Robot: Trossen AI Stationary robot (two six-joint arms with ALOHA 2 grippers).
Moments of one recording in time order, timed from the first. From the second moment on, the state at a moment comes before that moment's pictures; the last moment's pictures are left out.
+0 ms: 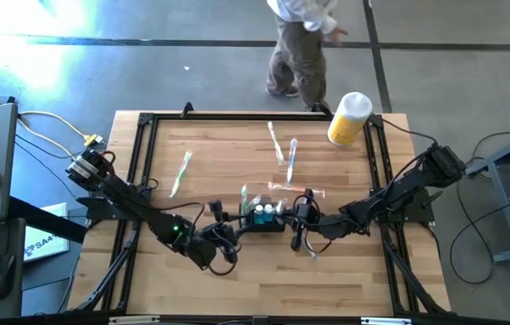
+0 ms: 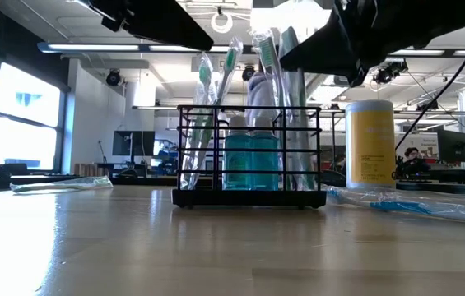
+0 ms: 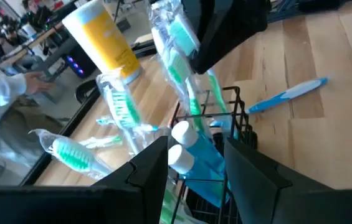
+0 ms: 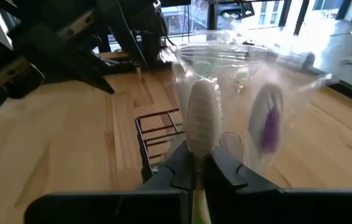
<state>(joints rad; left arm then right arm) -0.58 1.59 0.95 0.14 -0.97 -0.08 0.46 1.53 0.63 0.58 0.71 0.29</state>
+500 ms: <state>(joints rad) -0.58 1.59 0.95 0.04 -0.84 -0.08 0.46 1.53 0.63 0.55 0.66 0.26</state>
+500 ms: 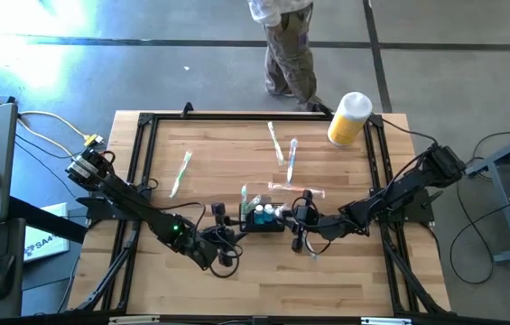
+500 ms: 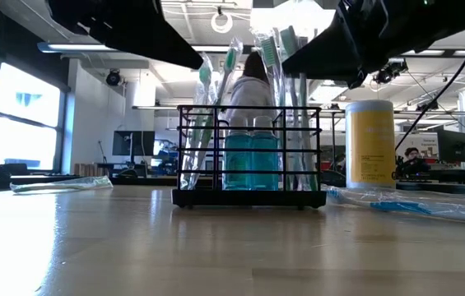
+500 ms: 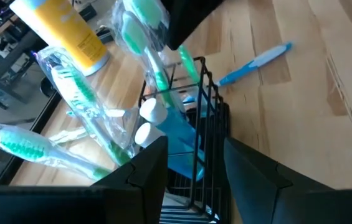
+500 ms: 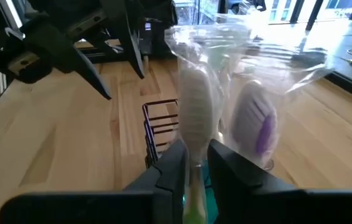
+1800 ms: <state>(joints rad) -0.58 1.59 0.95 -0.02 -0.70 -0.10 0.57 1.19 0.64 -0.41 0.79 0.72</state>
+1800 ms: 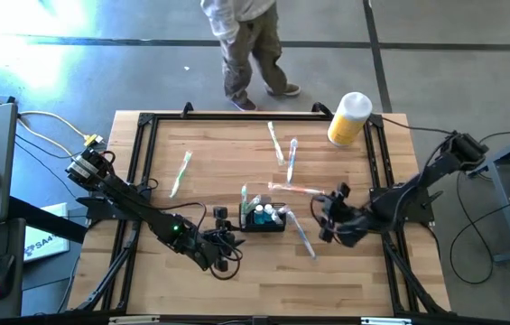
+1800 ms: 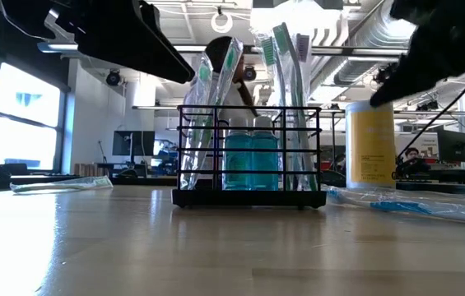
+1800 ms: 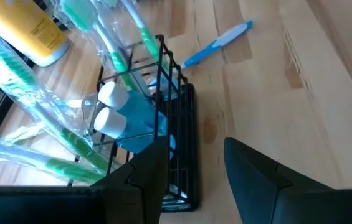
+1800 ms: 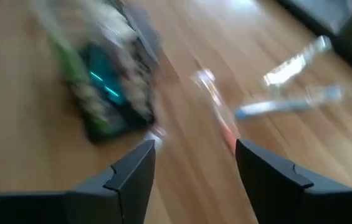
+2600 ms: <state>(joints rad) -0.54 1.57 0.95 -0.14 -0.68 -0.06 -0.01 1.47 0.63 -0.26 0.31 0.25</state>
